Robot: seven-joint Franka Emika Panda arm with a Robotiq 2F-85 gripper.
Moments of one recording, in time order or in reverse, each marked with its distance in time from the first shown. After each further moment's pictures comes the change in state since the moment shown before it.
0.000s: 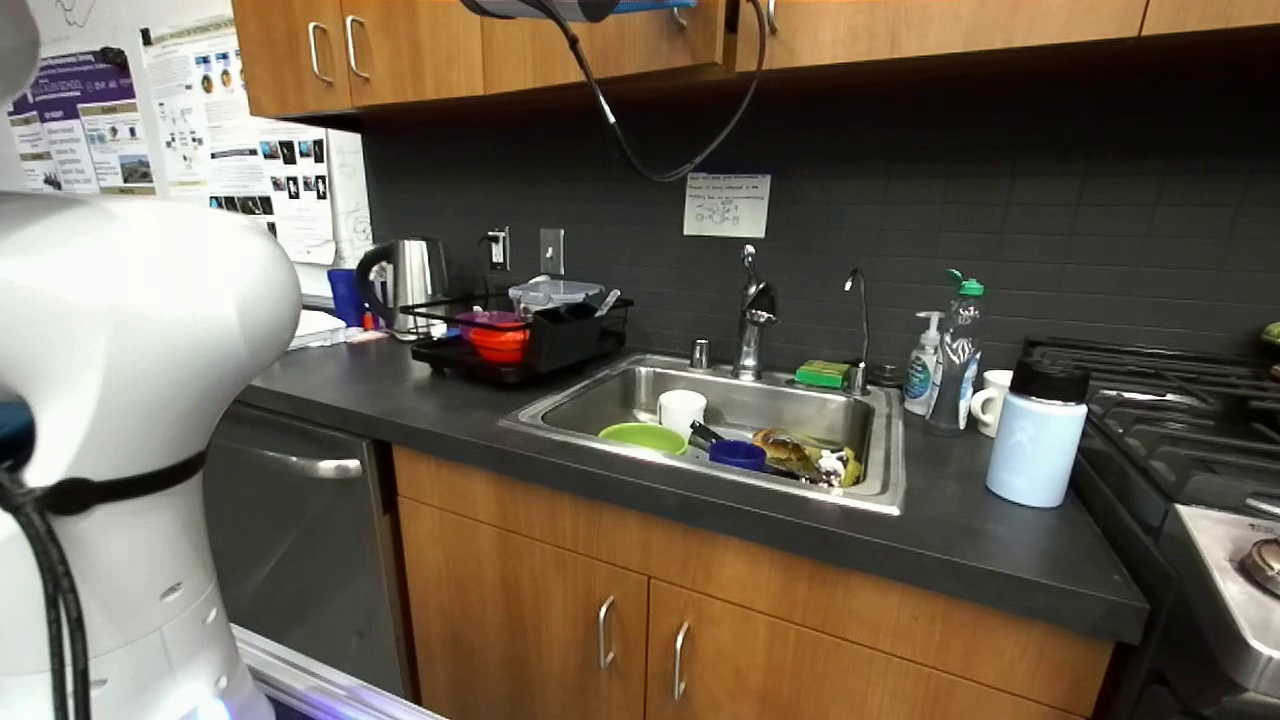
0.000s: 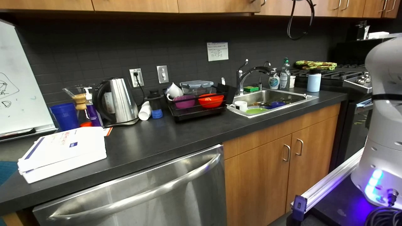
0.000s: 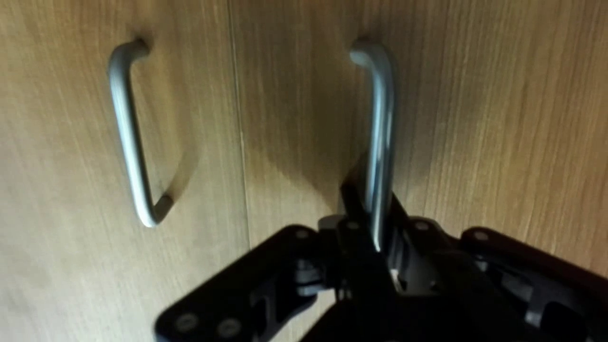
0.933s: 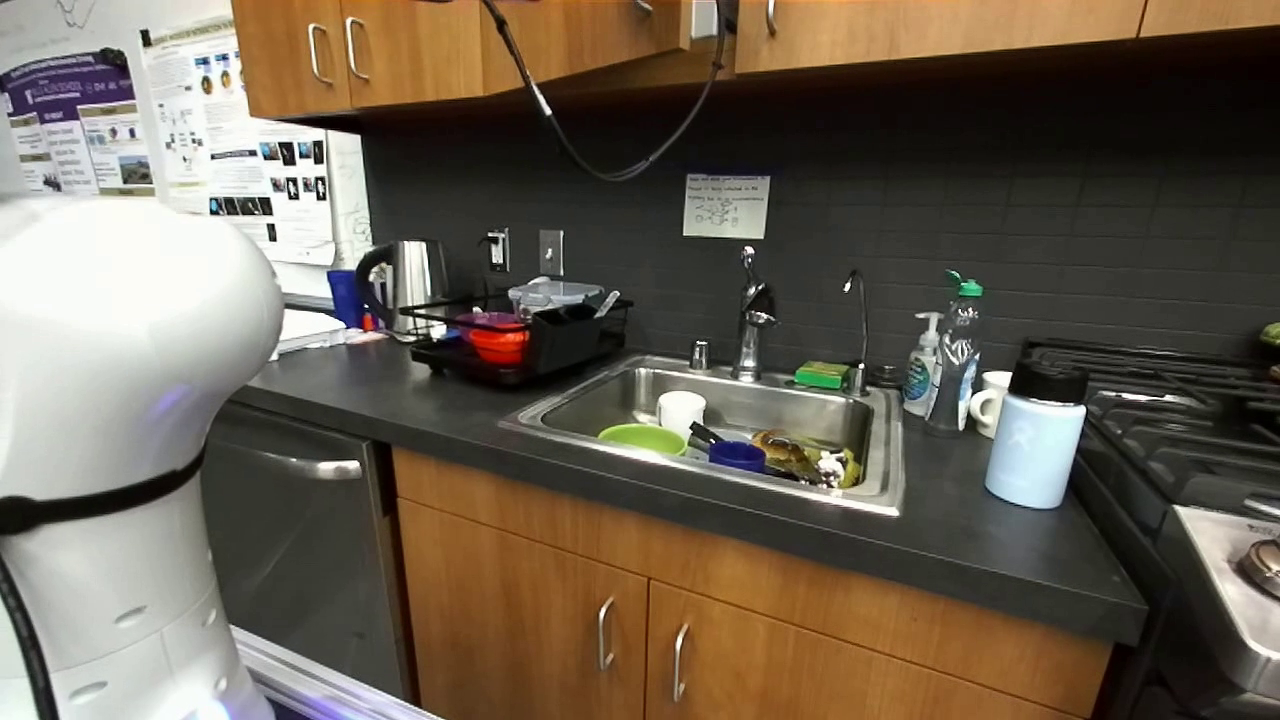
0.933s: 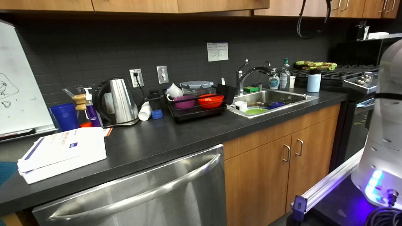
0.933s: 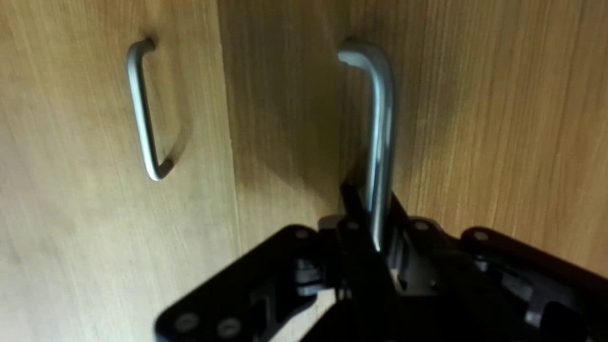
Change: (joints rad) arm -0.363 -0.142 0.349 -0.219 0.028 0.000 0.027
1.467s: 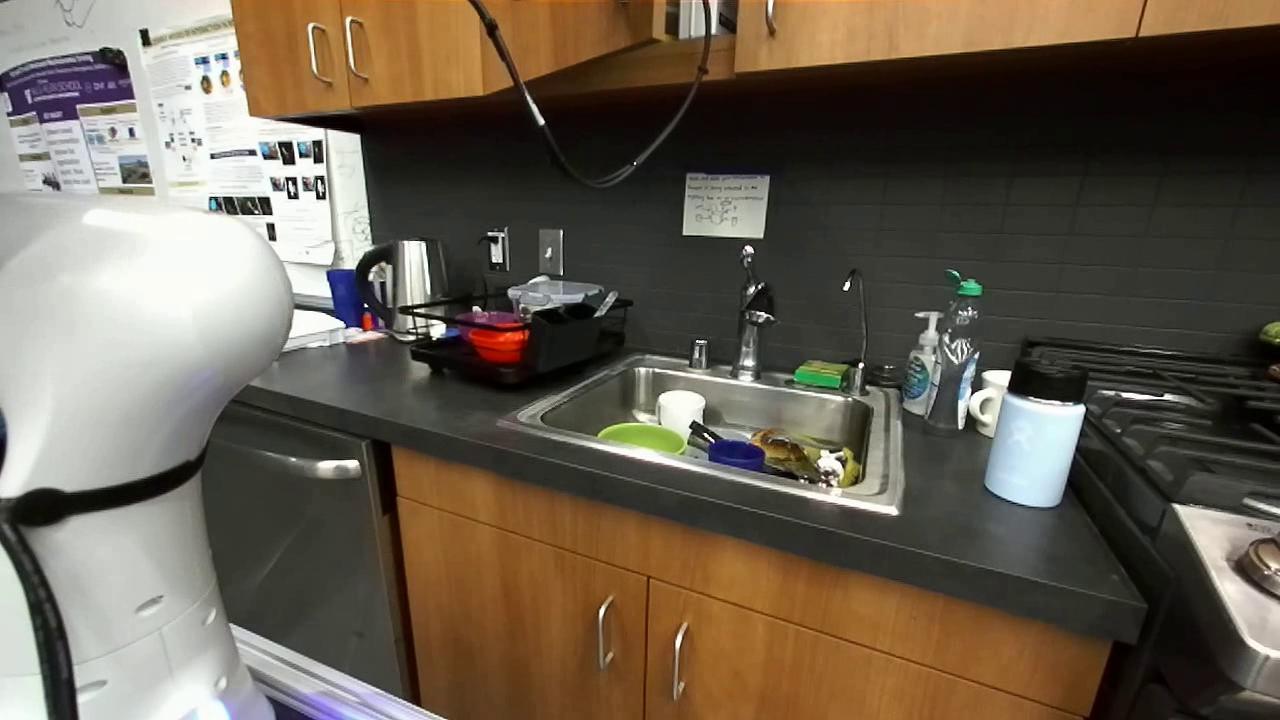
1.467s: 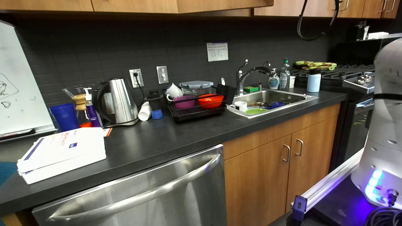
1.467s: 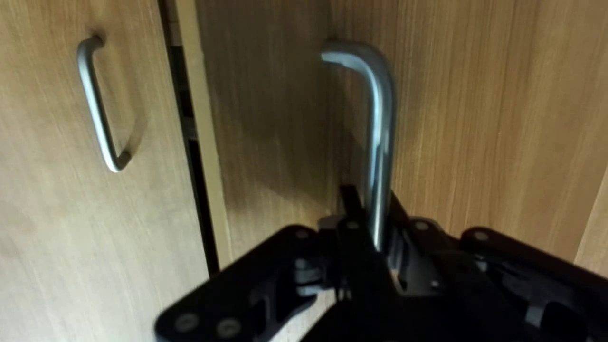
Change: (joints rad) arm 0.161 -0.196 -0.106 -0.093 -0.094 -0.028 -0.038
